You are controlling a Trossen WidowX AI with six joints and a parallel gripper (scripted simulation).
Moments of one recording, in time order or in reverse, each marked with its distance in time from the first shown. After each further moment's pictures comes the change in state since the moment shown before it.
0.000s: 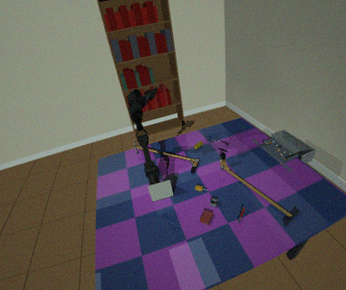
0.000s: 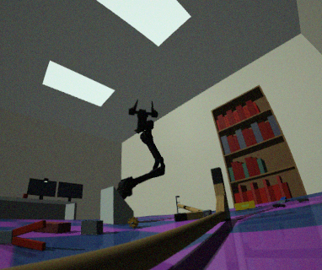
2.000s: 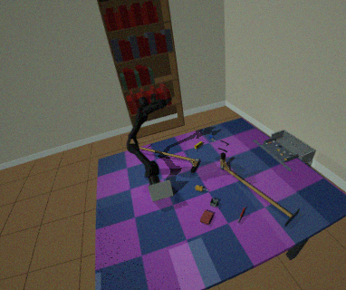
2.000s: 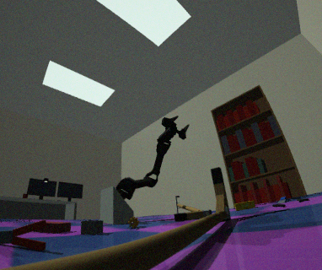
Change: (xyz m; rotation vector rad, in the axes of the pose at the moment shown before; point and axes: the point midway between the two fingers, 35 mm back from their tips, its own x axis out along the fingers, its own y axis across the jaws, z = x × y) arm -0.058 0.224 -0.108 -0.098 0.290 0.503
